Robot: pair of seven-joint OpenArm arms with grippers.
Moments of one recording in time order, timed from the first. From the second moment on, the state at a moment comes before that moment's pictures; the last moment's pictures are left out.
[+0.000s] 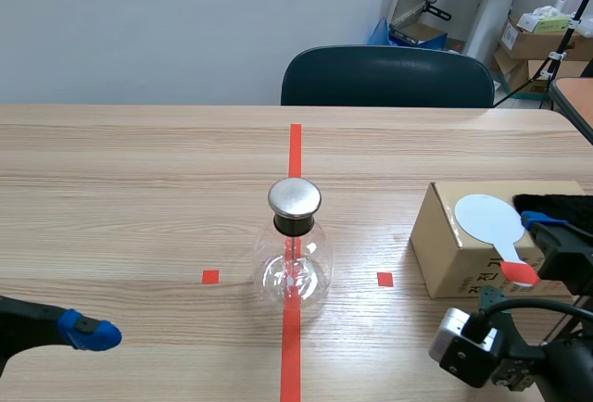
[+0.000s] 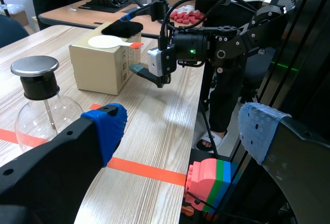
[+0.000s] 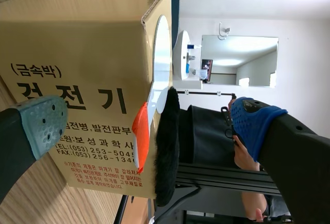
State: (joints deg) left arm 21.5 -71.3 46.8 99.3 -11.0 -21.5 -61.1; right arm -29.5 7.0 7.3 78.2 -77.9 -33.6 15.9
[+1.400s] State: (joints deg) left arm 18.4 -58.9 31.6 99.3 -33.1 -16.6 -33.5; right arm -59.3 28.2 7.3 107.8 -35.3 -13.8 25.3
